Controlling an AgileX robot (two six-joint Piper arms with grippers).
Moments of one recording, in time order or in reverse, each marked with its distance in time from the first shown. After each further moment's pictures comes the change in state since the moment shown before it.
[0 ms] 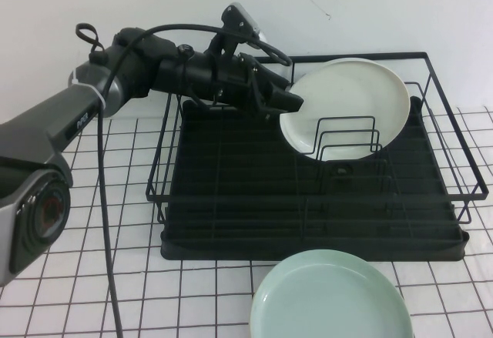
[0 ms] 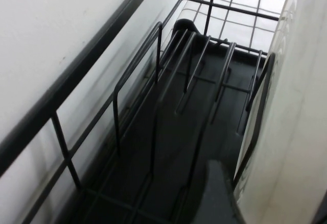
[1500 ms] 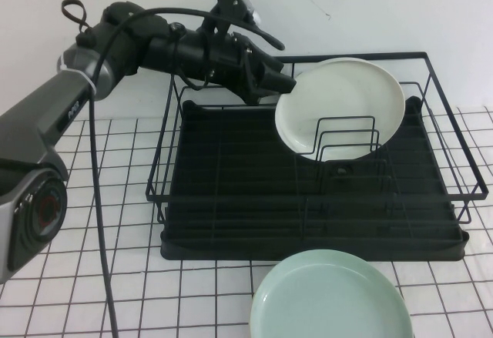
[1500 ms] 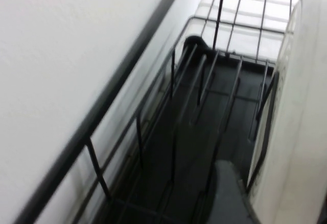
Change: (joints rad) right arm 0.000 0.000 0.000 0.000 0.000 0.000; left arm -0.033 0.012 -0.130 0.091 0.053 -0.068
